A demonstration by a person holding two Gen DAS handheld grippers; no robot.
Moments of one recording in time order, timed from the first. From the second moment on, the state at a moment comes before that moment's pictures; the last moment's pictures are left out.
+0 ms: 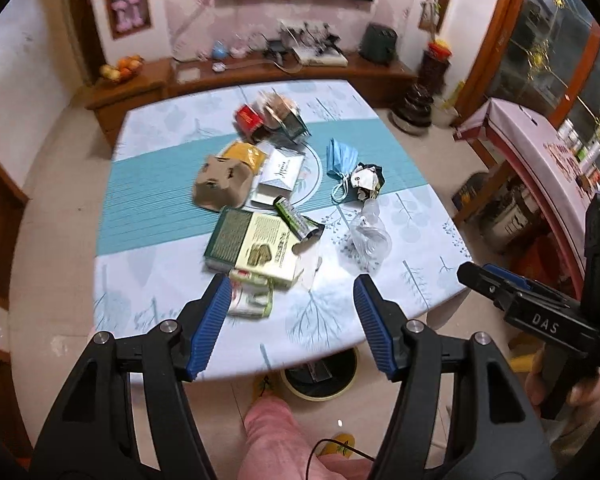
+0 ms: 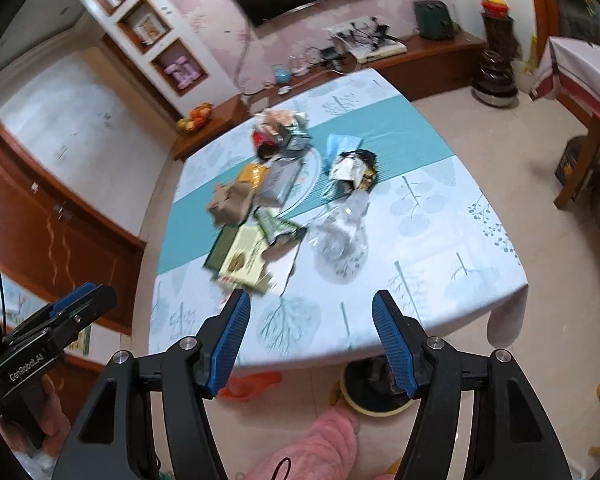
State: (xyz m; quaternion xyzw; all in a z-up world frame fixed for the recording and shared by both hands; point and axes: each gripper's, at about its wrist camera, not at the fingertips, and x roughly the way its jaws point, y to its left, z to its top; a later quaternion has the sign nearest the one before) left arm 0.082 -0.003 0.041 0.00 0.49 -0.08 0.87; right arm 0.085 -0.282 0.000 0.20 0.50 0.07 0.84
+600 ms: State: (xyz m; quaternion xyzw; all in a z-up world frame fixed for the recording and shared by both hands) left arm 0.304 -0.009 -0.136 0.00 0.64 -0.18 0.74; right arm 0.226 -0.275 -0.150 0.32 0.58 -0.04 0.75
